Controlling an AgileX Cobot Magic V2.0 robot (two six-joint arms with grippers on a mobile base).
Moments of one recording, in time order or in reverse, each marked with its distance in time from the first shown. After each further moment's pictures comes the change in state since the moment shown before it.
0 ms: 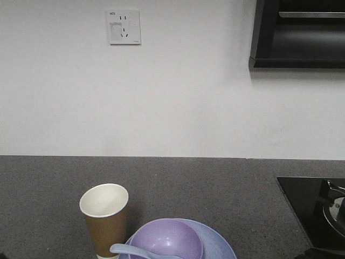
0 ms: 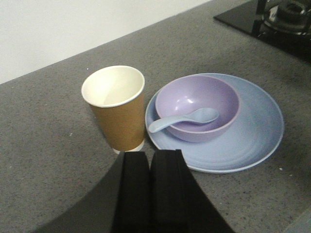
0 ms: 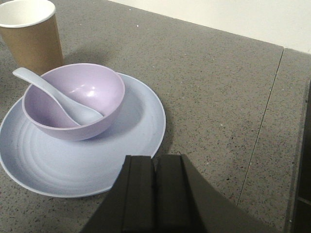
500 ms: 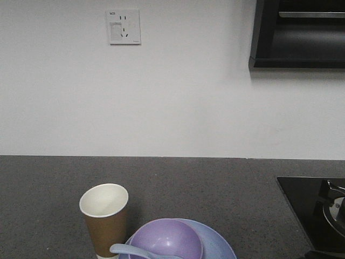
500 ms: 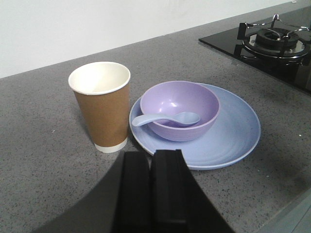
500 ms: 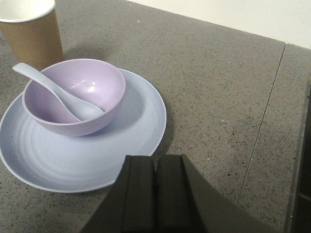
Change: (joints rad) left arm 0.000 -0.145 0.128 -0.065 -0.052 -0.001; right arm 0.000 0.000 0.000 0.000 0.013 0.000
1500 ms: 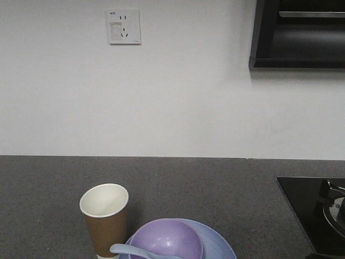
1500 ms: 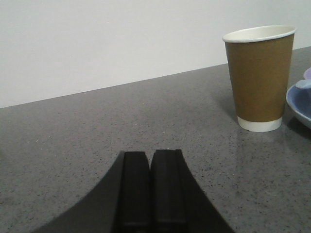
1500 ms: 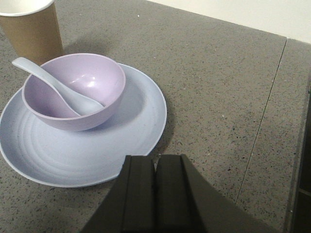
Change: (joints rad) left arm 0.387 -0.436 0.581 0.251 -0.407 -0.086; right arm 0.000 0.000 0.000 0.000 0.017 0.000
